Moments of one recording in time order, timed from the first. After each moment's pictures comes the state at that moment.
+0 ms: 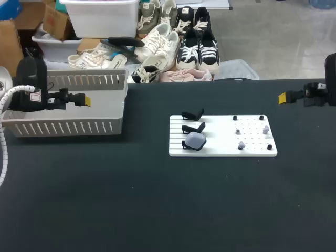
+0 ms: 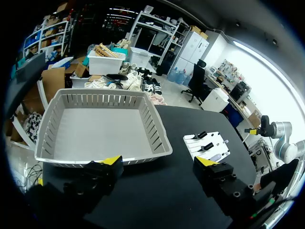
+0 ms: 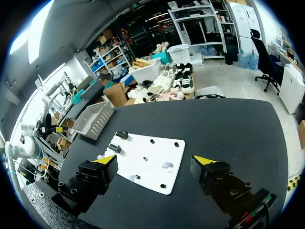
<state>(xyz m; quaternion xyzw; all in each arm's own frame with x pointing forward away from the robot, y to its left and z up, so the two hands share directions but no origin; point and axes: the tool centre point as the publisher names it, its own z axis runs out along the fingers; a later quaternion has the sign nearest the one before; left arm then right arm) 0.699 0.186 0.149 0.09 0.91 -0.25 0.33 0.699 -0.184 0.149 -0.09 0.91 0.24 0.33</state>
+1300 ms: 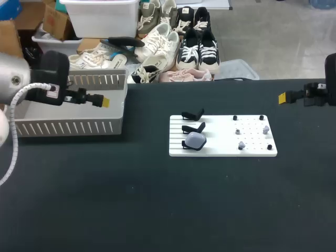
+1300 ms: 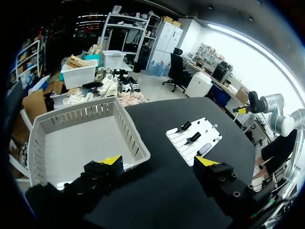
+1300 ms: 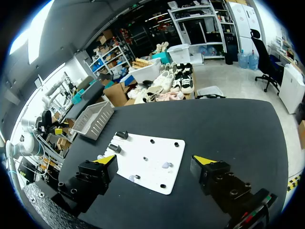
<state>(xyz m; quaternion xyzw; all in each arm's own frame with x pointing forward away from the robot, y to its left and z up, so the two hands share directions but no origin) 0.701 0.133 0.155 0.23 0.88 -0.25 0.33 0.699 -0.184 0.149 -0.09 0.91 0.24 0.33</state>
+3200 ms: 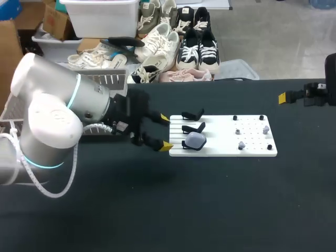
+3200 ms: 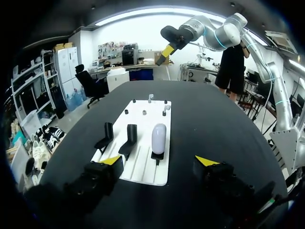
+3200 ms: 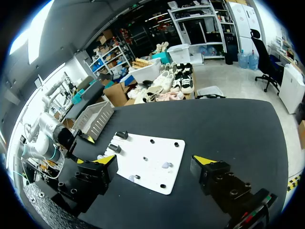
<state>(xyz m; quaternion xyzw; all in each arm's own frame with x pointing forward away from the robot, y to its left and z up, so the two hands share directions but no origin) 0.679 -0.035 0.049 0.60 0.66 -0.30 0.33 0.699 -0.184 0.149 -0.09 0.91 0.24 0.33</state>
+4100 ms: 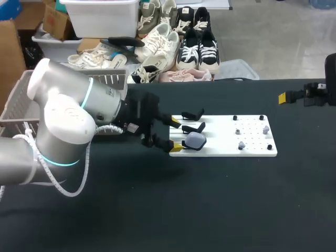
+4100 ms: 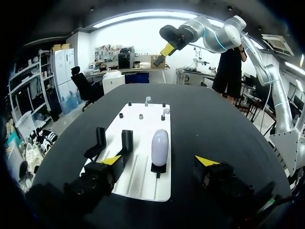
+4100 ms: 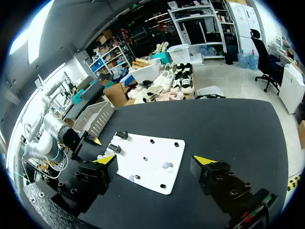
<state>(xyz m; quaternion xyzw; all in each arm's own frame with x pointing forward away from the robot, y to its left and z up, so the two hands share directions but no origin) 0.685 -0.064 0.036 0.60 0.64 -0.33 0.34 0.699 -0.184 0.149 -0.09 0.91 0.24 0.33</state>
